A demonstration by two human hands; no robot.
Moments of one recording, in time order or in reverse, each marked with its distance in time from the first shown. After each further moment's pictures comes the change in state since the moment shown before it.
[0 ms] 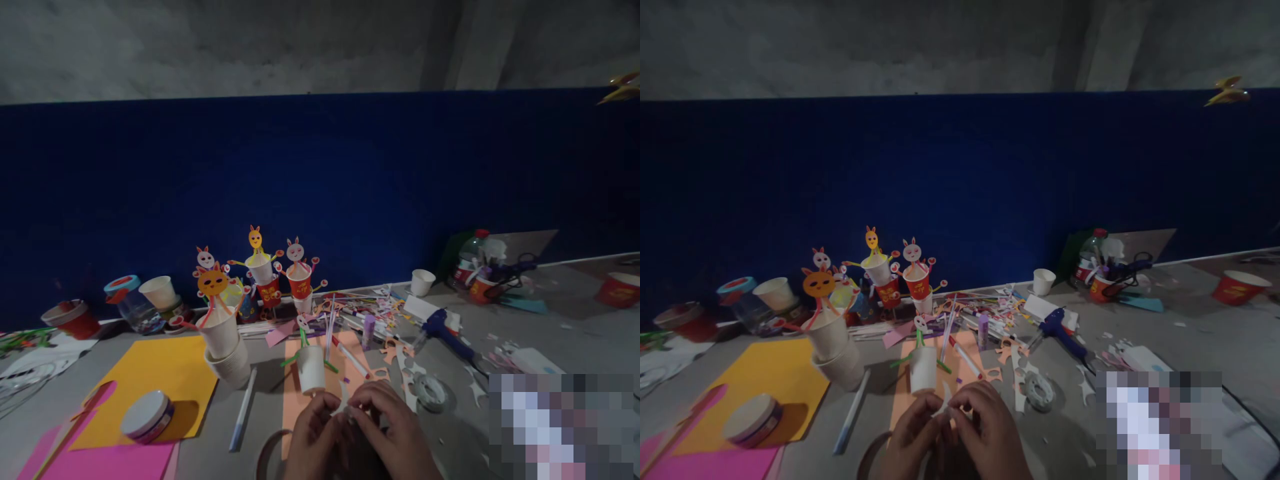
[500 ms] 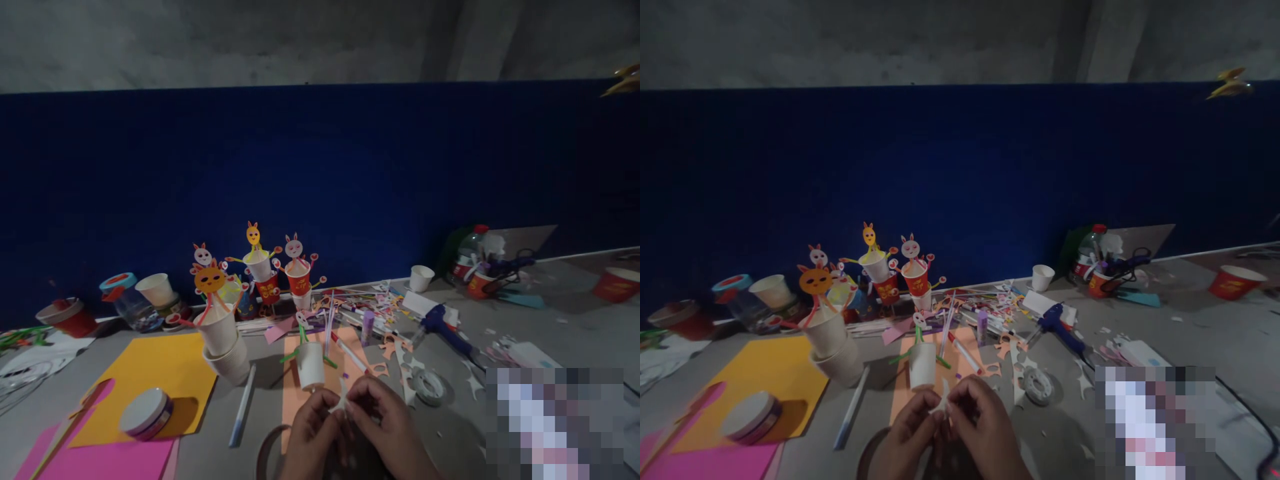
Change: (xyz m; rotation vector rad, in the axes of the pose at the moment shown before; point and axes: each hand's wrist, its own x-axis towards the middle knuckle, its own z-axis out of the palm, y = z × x) left_hand -0.005 0.012 0.005 0.011 -0.007 0.000; right_hand 0.003 0.011 0.012 0.198 -0.014 0.139
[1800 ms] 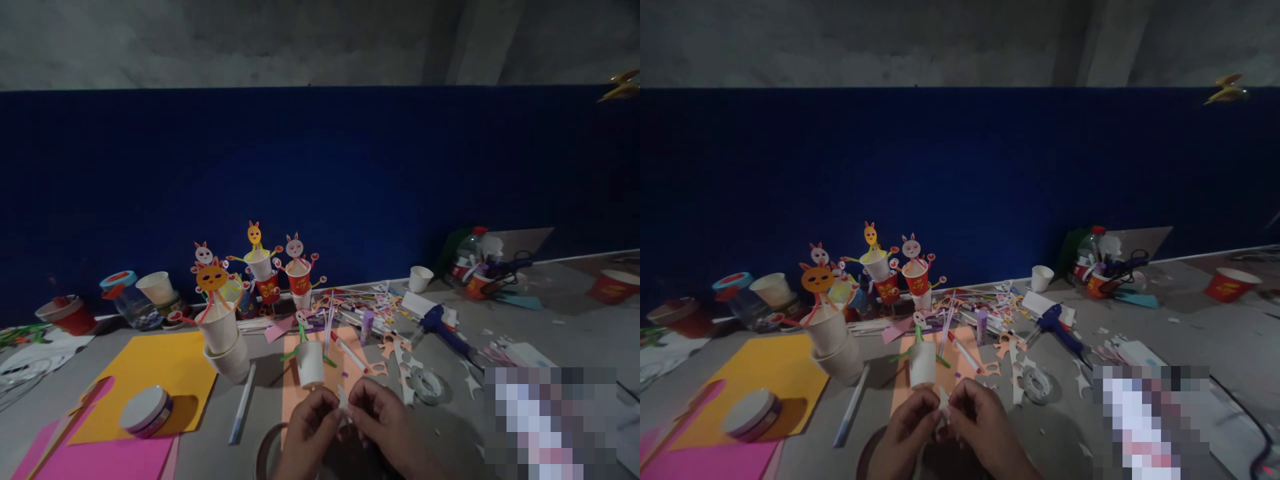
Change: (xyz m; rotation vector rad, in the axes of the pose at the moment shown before) left_hand 0.001 0.012 -0.005 0.098 -0.024 0.106; right_hand 0.001 0.000 -0.002 0.223 -0.180 0.204
